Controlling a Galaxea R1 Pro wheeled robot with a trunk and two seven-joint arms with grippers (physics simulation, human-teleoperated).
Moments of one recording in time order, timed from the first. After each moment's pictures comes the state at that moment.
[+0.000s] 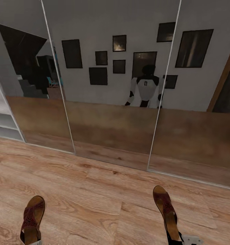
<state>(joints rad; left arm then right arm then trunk) -0.14 0.07 0.62 -0.46 -0.13 -0.58 -0.21 -0.14 -0.02 -0.42 -0.57 0.24 -0.44 0.15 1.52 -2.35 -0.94</state>
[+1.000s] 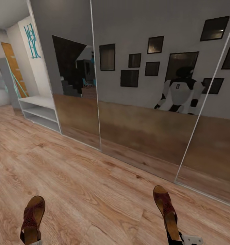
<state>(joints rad) -0.14 0.07 0.62 -0.46 -0.13 -0.58 -0.21 -0.14 -0.02 -0.43 -0.57 0.24 -0.44 0.15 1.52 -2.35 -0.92</state>
